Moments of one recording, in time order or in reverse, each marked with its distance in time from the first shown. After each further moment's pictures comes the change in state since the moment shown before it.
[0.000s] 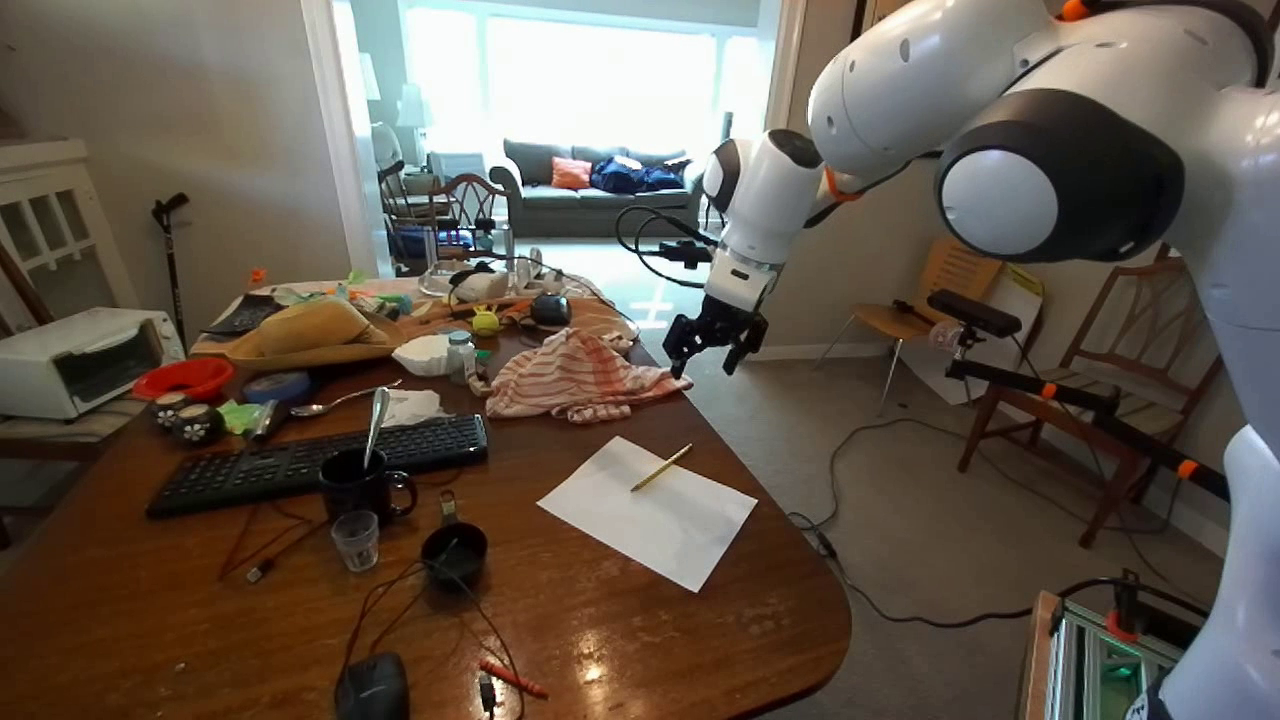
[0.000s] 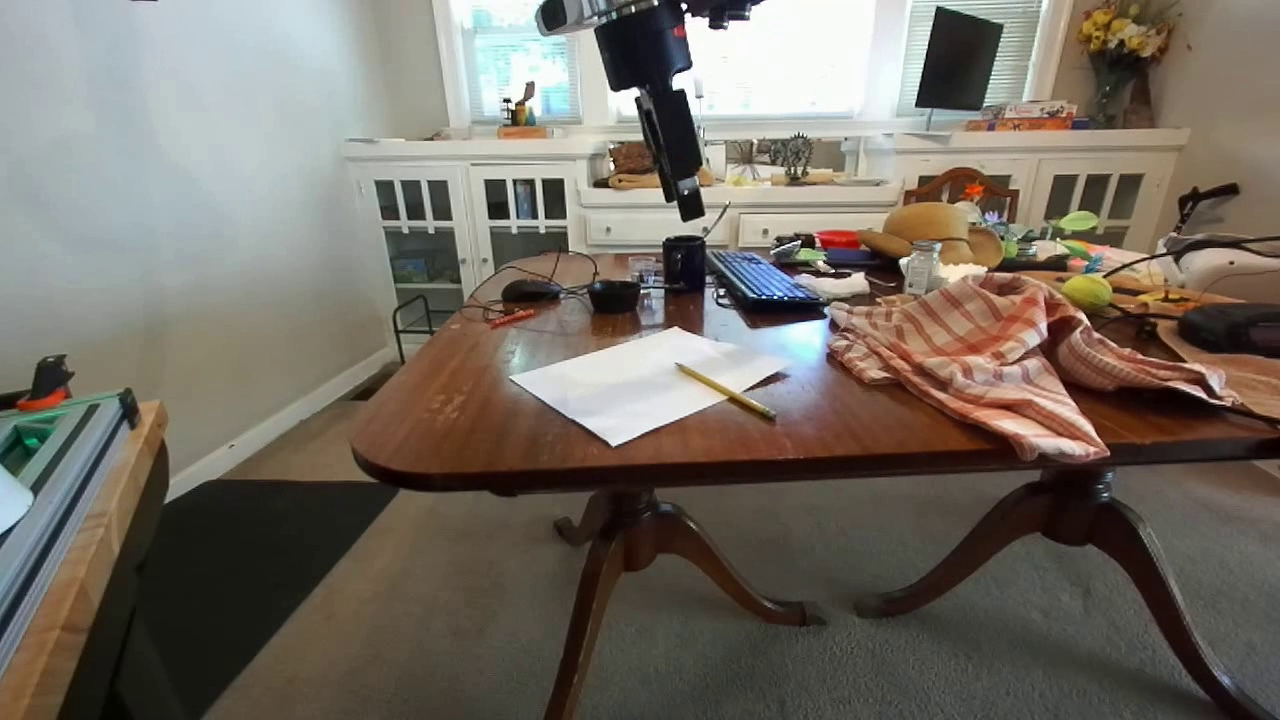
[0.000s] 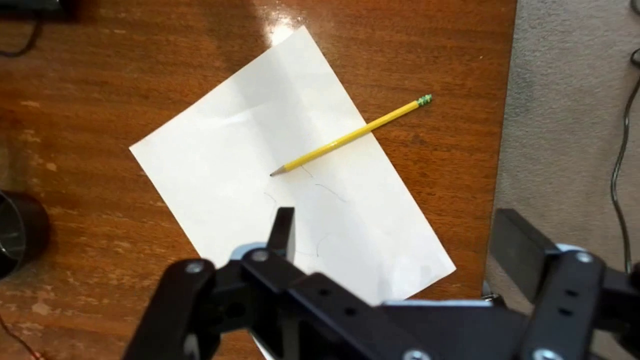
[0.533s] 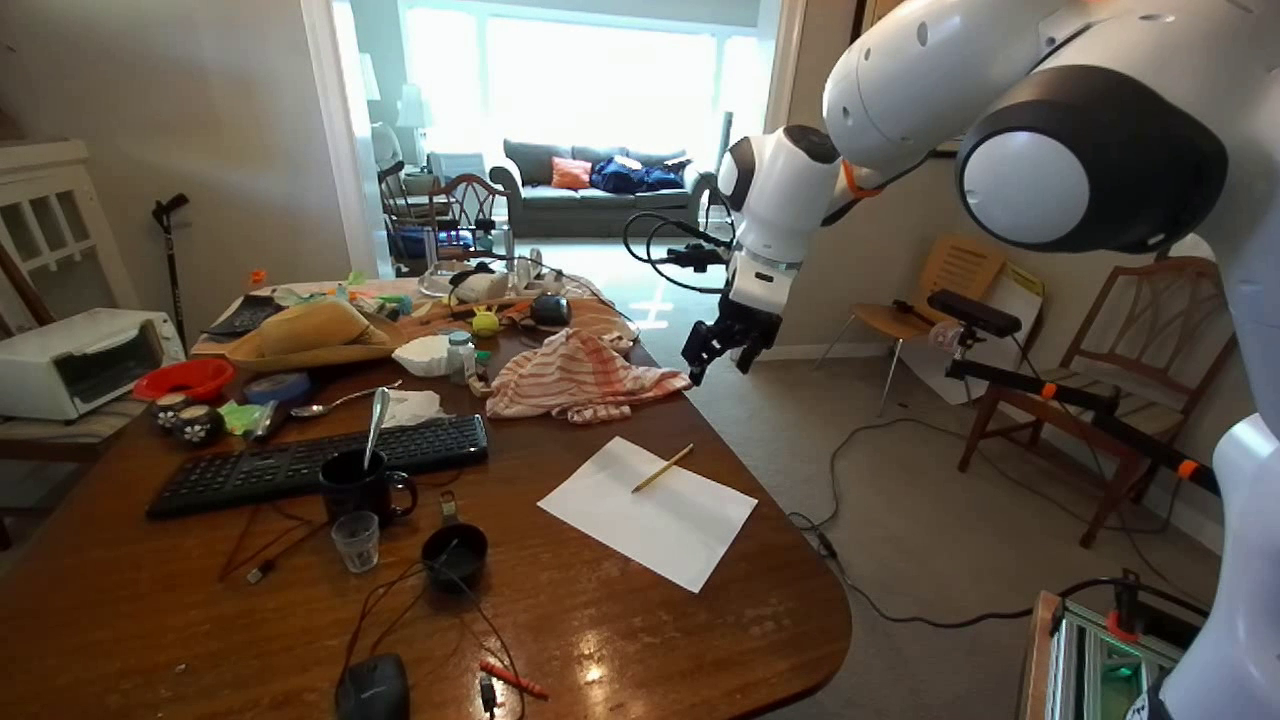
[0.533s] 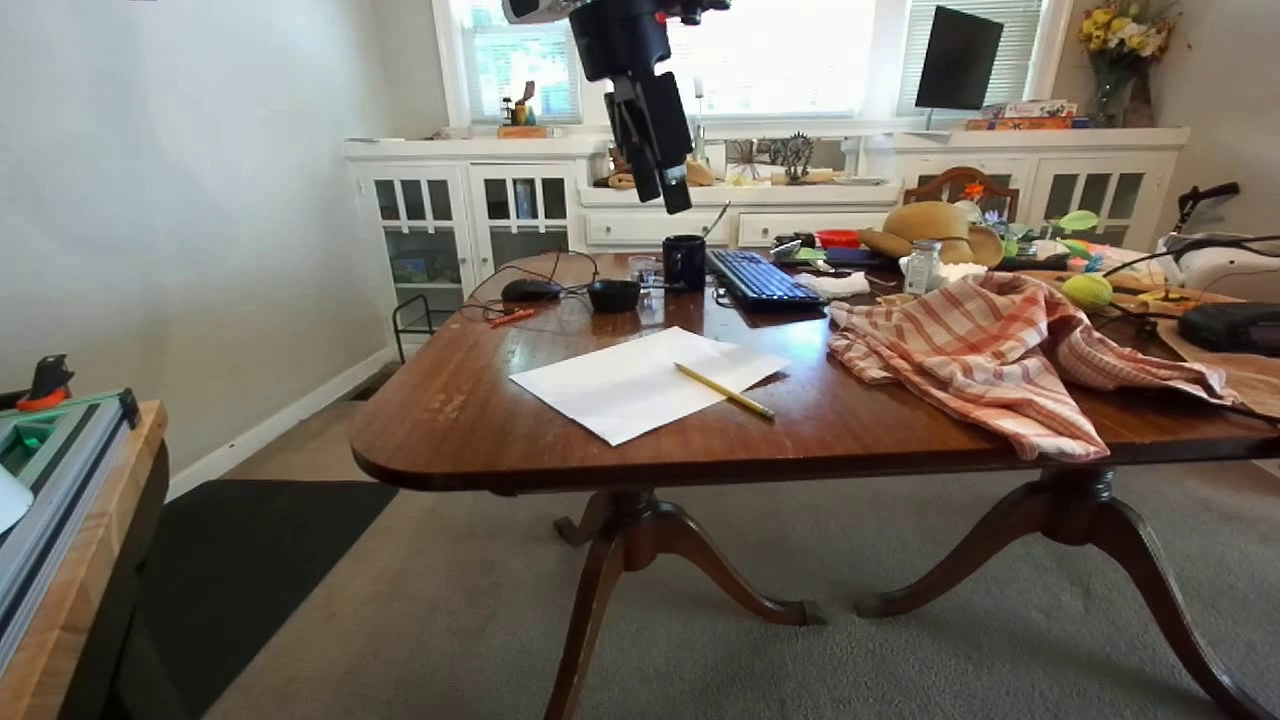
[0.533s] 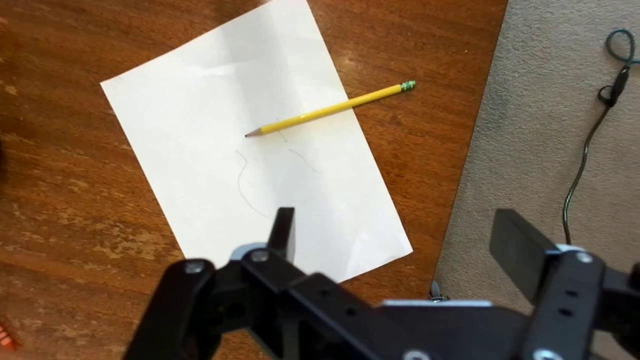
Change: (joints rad) arm 0.088 -0.039 -0.100 -0.100 0.000 -0.004 -0.188
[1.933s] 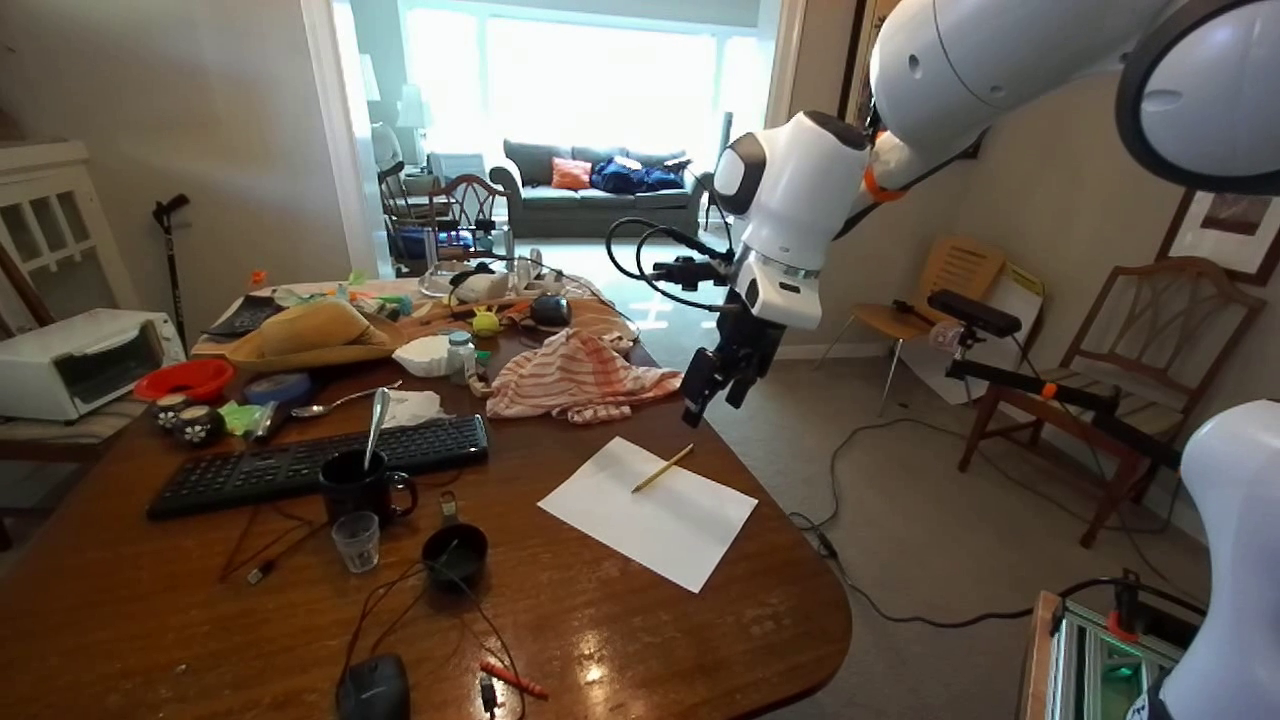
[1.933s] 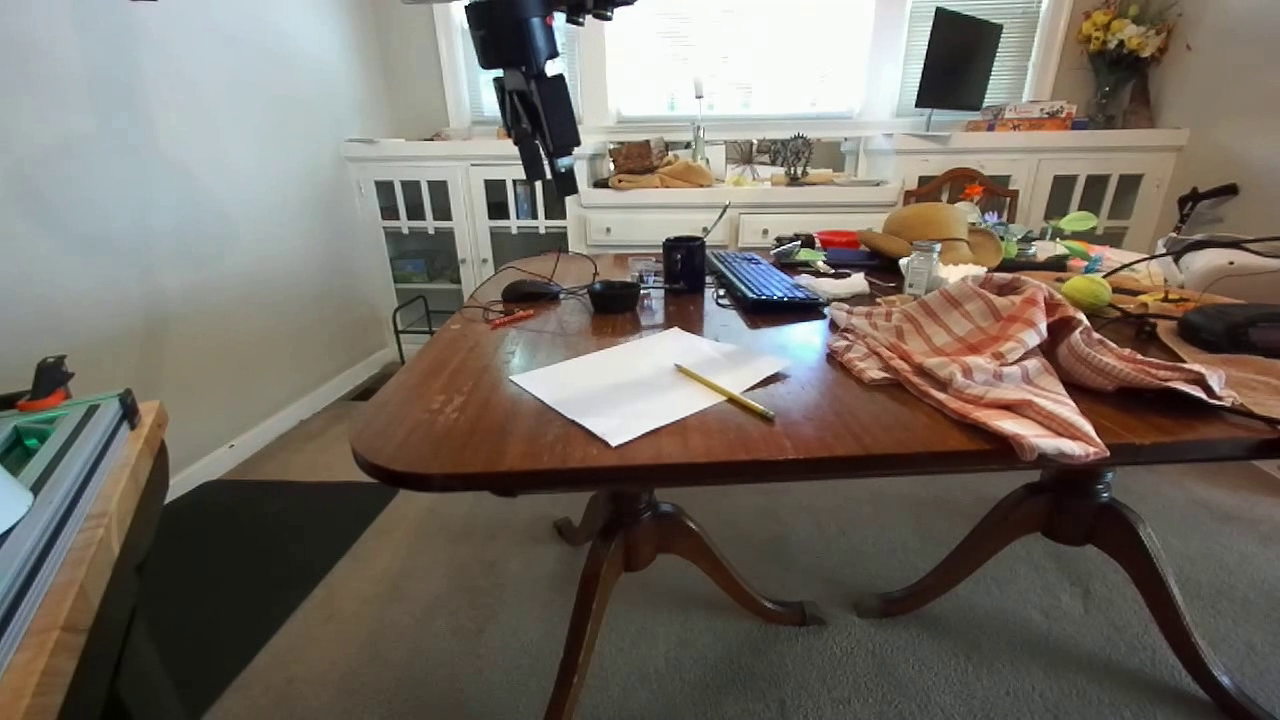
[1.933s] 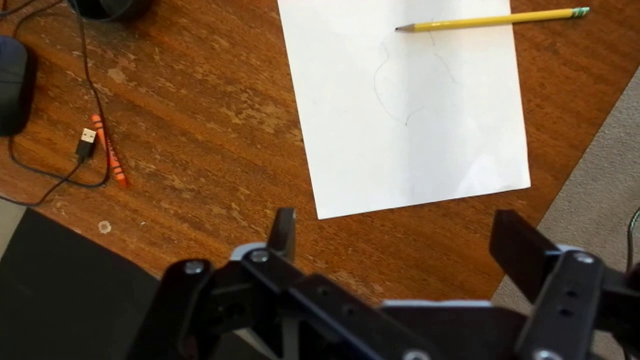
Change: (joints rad) arm 0.324 -0.183 -0.125 -0.255 0.003 0.003 -0.131
